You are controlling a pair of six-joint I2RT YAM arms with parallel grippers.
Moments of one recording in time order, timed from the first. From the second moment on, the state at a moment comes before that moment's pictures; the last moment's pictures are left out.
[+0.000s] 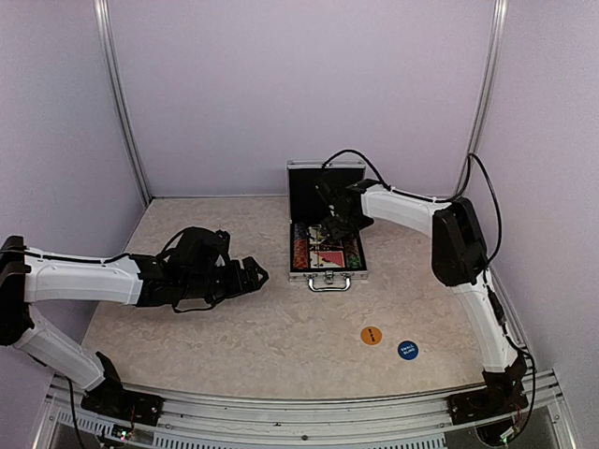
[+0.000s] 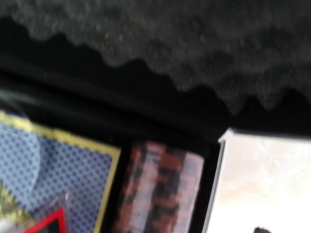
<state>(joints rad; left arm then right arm) -0.83 1.40 0.75 -0.03 -0.11 -0.87 0.64 2.45 2.18 -0.77 0.50 0.12</state>
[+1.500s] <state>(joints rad) -0.83 1.40 0.74 -0.03 -0.11 -0.89 0.71 2.32 1.93 -0.71 0.41 0.06</state>
